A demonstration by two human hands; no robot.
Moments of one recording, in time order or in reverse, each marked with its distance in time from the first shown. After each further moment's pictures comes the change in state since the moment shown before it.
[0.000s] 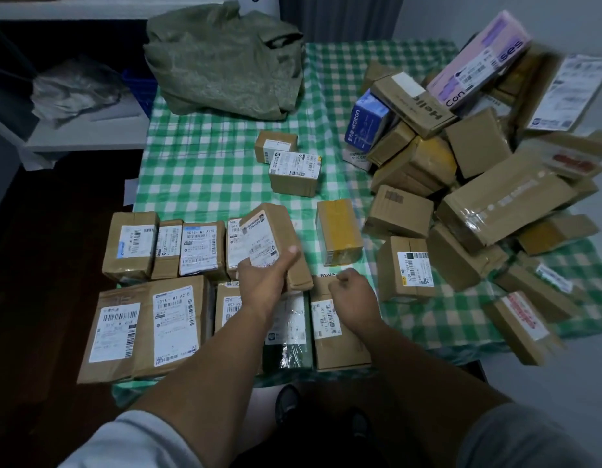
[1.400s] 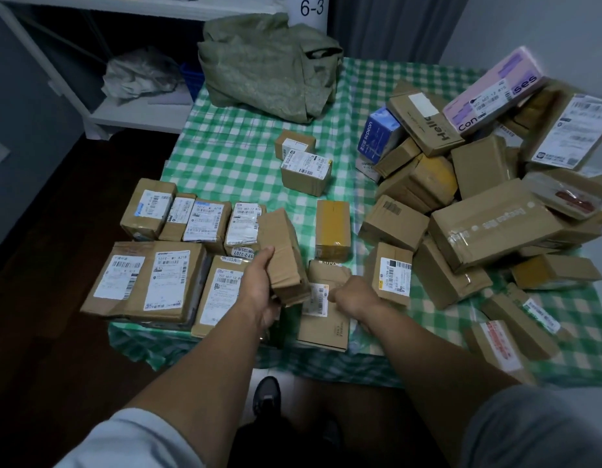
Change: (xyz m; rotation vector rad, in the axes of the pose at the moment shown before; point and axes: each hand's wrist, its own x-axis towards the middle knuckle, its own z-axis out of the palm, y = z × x) left_hand -0.083 -0.008 0.033 -0.520 -0.106 -0.180; right_hand 0.006 0.019 -0.075 -0.210 -0.353 0.069
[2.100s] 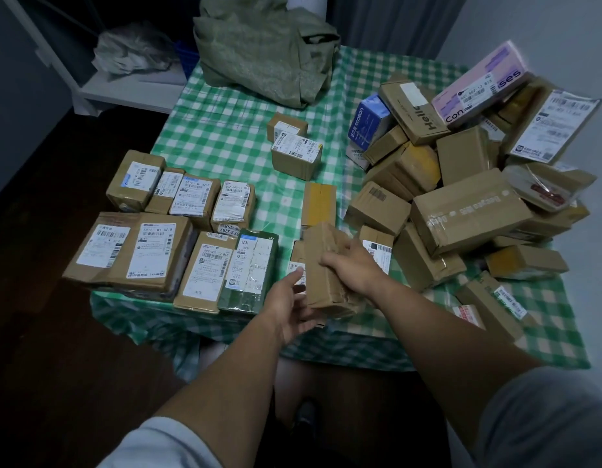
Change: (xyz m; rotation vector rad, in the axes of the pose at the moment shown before) left_hand -0.037 -0.079 0.023 0.164 -0.021 -0.350; right_hand -0.041 0.004 -0.041 0.180 -0.010 -0.161
